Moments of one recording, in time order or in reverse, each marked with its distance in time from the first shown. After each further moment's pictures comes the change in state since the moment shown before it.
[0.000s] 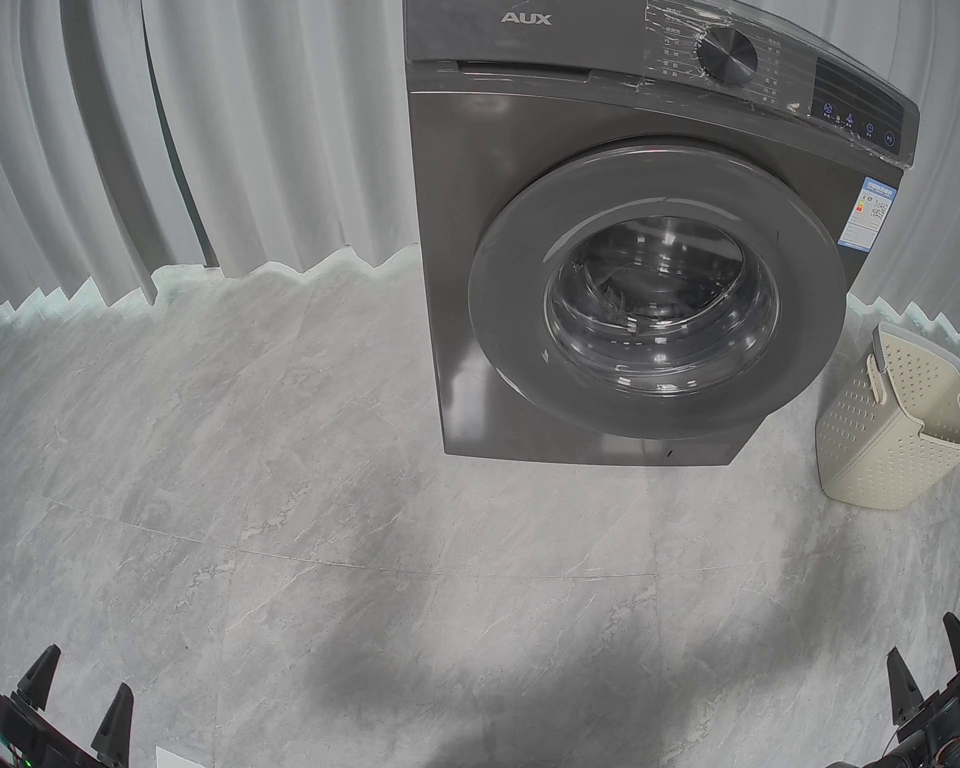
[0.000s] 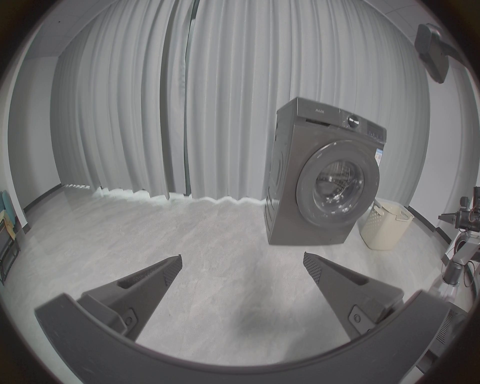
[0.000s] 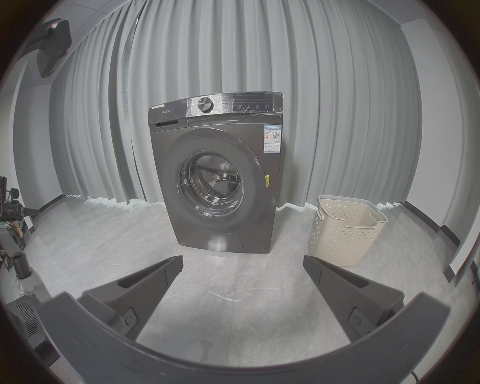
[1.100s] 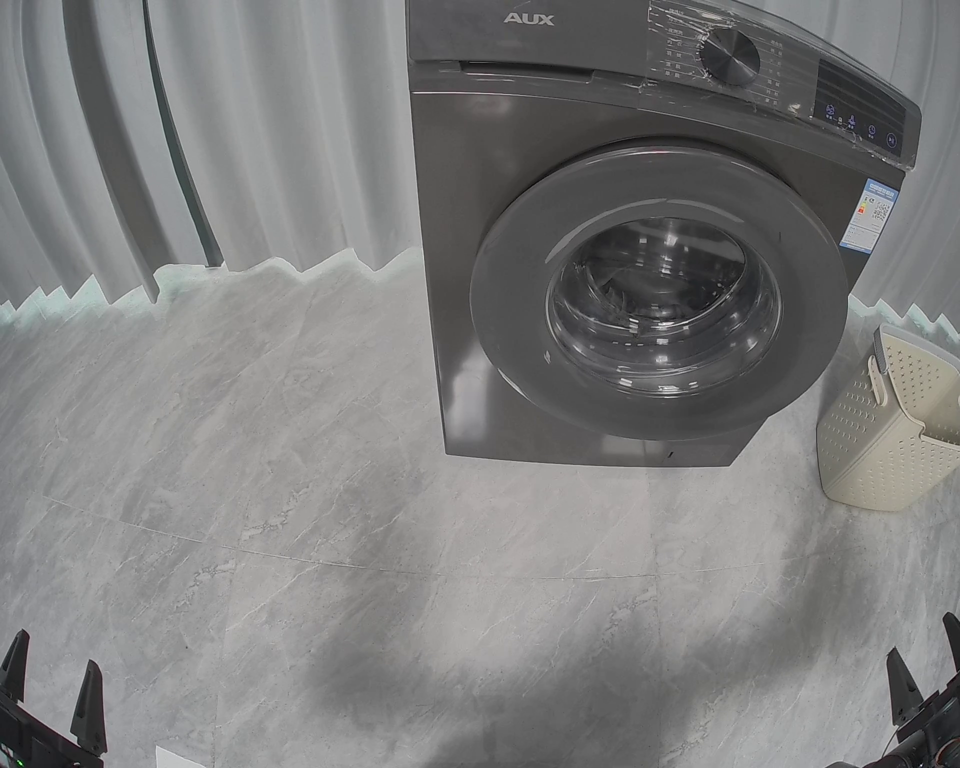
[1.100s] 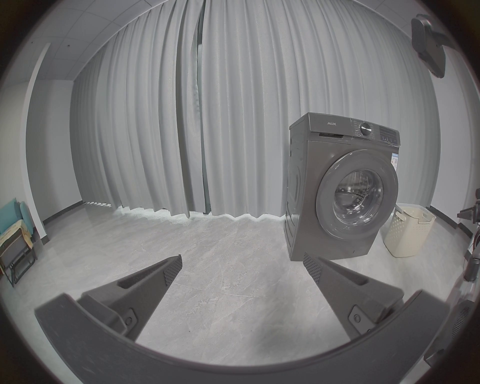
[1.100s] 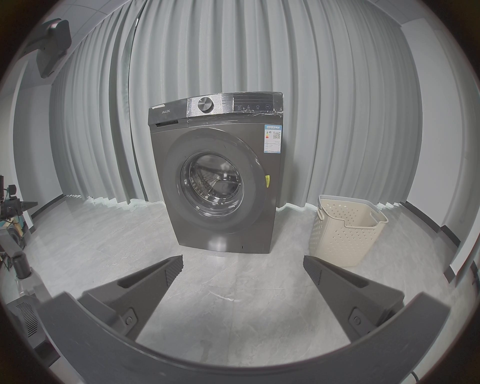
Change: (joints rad) left arm 0.019 -0.053 0.001 -0.058 0.112 0.054; right arm 0.000 0.000 0.000 0.000 0.000 0.000
